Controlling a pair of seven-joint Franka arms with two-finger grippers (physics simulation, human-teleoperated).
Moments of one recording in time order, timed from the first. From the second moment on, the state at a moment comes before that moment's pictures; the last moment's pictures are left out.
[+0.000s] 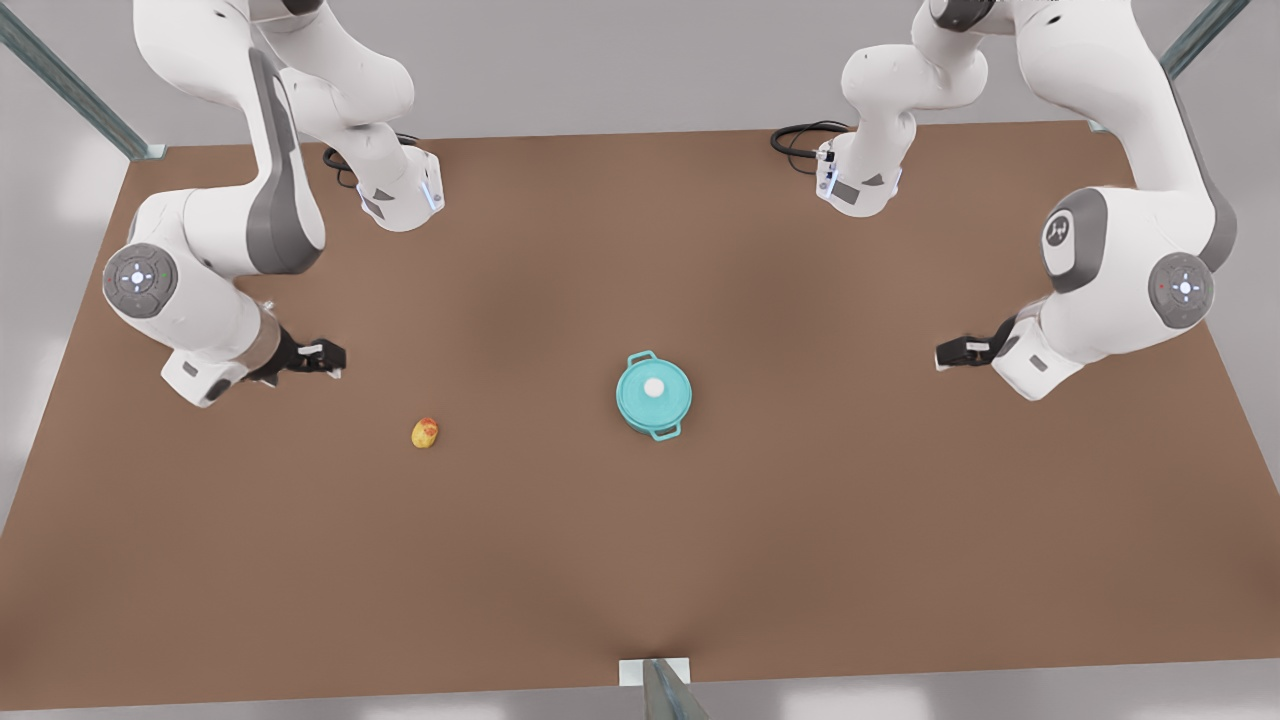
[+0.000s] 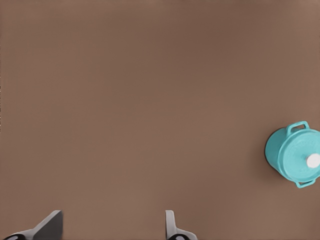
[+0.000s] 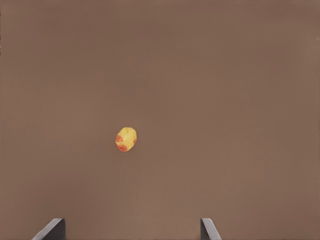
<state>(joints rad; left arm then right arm) -0.05 0.23 0.00 -1.53 -0.11 1.61 -0.01 0.12 0.09 -0.05 -1.74 -0.01 1.77 -0.02</state>
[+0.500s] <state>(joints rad) -0.50 0.67 -0.39 -1.33 0.21 1.89 -0.48 0.20 0.26 -0.04 -1.71 -0.03 1.89 0.14</state>
